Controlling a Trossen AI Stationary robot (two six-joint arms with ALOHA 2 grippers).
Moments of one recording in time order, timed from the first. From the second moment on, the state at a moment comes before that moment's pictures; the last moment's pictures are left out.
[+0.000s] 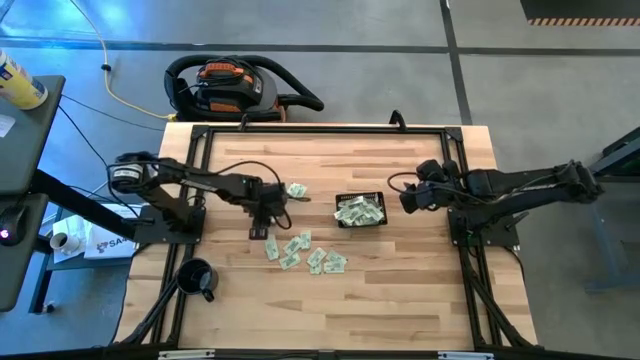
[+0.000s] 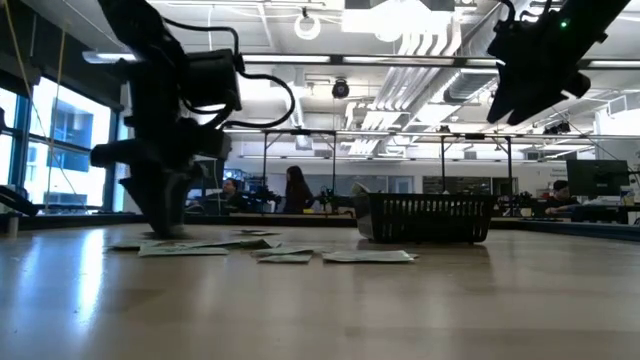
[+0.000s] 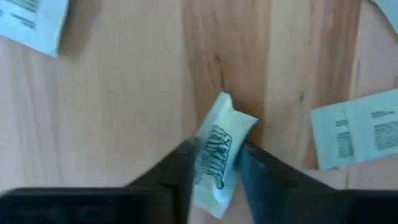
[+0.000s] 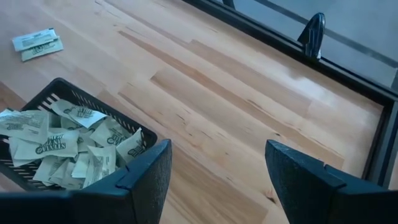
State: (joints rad) left arm 0.13 1.58 0.72 -0.53 0.01 0.13; right arm 0.06 0.92 0.77 -0.95 0.66 0.86
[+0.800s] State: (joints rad) left arm 0.24 1.97 1.58 -0.34 0.21 0.32; right arm -0.05 0.92 0.77 -0.94 0.59 0.88
